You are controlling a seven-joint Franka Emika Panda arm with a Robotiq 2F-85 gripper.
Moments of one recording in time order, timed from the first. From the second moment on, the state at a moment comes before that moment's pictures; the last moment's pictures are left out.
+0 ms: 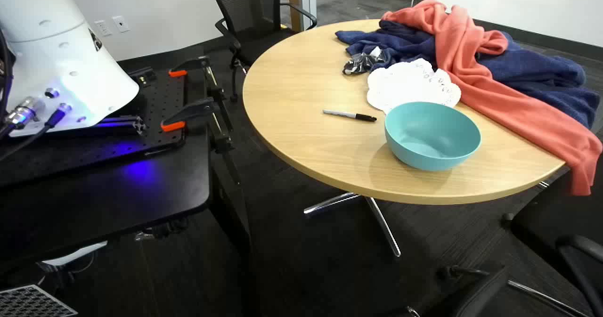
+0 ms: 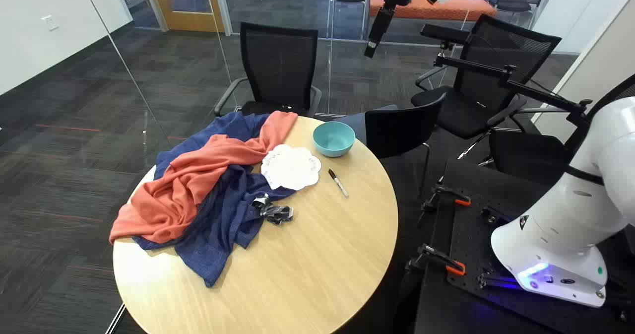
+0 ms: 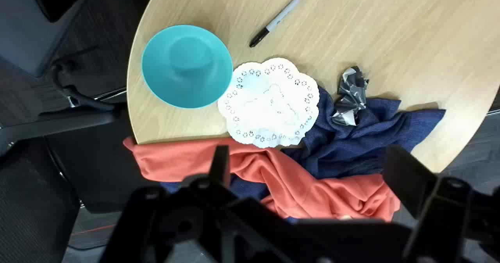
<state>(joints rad) -0.04 -0.26 -0.34 -2.22 0.12 2.13 -0.55</state>
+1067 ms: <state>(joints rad) -0.06 -0.26 -0.32 -2.22 0.12 2.14 -0.55</state>
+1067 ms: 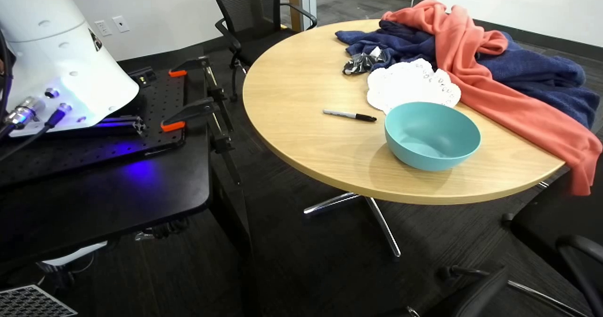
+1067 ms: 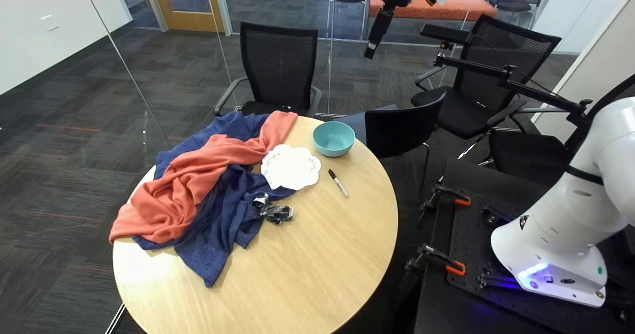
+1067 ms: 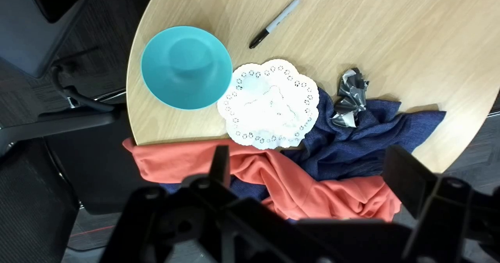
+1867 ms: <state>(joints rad) -0.07 -0.29 -0.24 -2.50 0.12 2.33 -0.34</state>
